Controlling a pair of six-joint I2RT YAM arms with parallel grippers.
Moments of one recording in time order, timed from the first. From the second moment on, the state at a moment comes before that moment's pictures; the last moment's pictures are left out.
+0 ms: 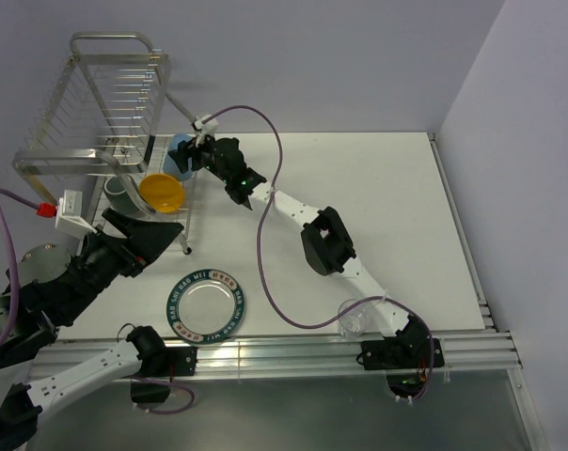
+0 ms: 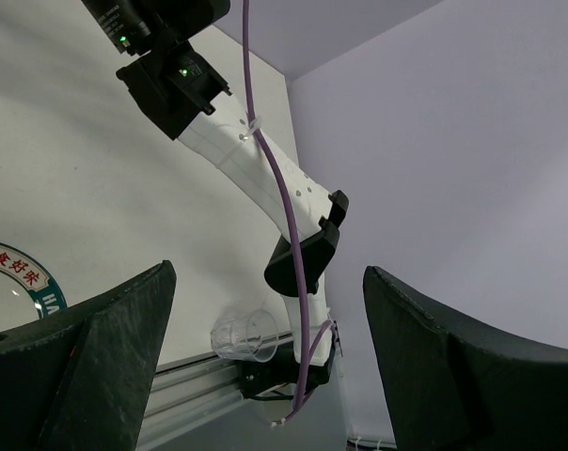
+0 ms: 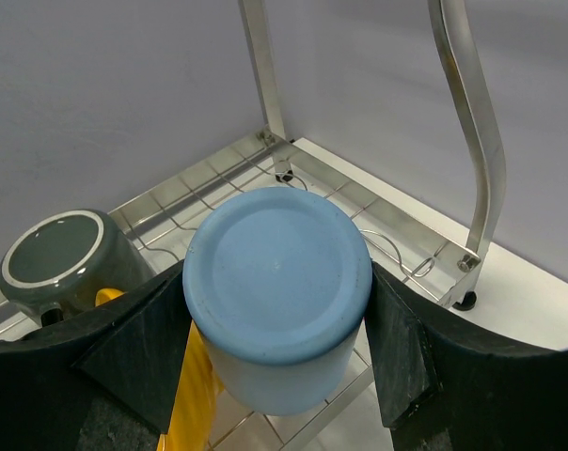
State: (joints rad) left arm -0.87 0.57 1.32 -0.92 -0.37 -1.05; right arm 0.81 2.71 2.50 0.32 -0.06 0.15
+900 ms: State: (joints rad) left arm -0.87 0.57 1.32 -0.93 -0.37 -1.06; right arm 0.81 2.71 2.50 0.31 -0.06 0.14
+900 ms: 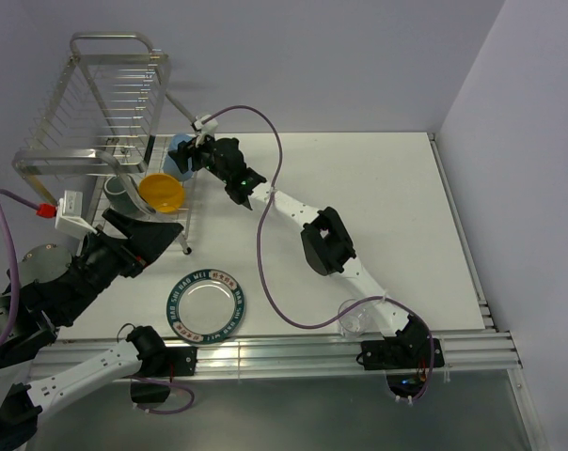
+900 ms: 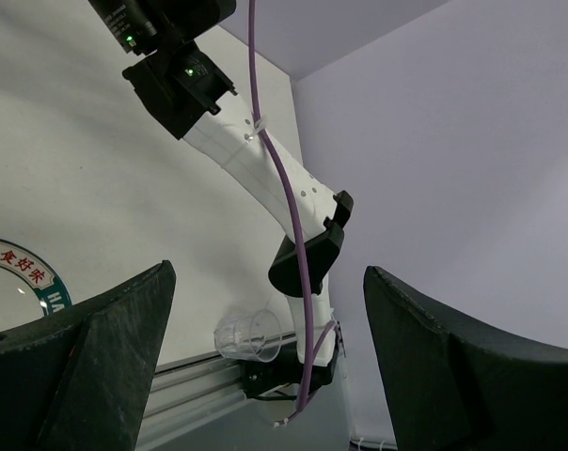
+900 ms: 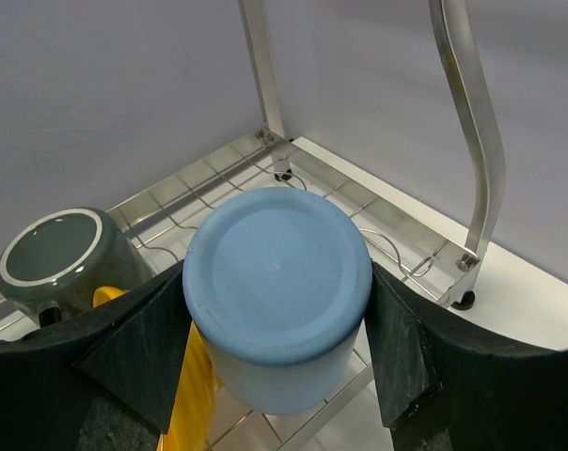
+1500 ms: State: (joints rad) left arm -0.87 0.57 1.32 -0.95 -0.39 -1.06; right arm 0.81 2.71 2.50 0.28 -0.02 0.14
